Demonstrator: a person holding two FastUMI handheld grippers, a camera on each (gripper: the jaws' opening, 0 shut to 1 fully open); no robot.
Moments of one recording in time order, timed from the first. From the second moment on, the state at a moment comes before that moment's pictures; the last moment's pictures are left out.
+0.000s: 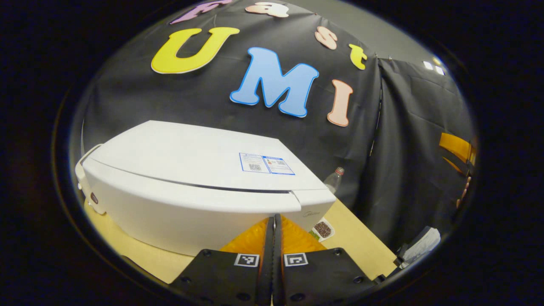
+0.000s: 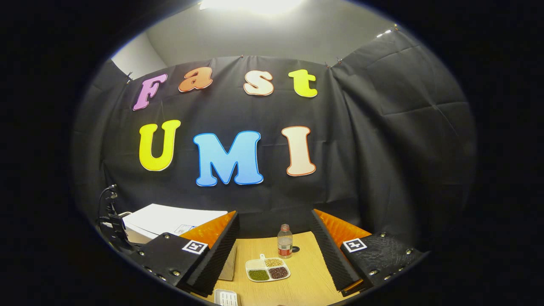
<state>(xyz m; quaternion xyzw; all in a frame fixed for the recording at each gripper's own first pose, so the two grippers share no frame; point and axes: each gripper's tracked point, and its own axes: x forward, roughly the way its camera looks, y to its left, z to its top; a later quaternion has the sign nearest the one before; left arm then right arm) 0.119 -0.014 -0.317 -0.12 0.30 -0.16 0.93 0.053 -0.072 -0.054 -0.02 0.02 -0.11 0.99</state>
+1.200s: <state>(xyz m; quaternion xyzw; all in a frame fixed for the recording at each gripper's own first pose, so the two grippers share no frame) 0.111 0.102 -0.142 -0.06 0.14 -0.06 0.99 0.053 0.018 -0.022 -0.03 0.00 -0.04 1.00</state>
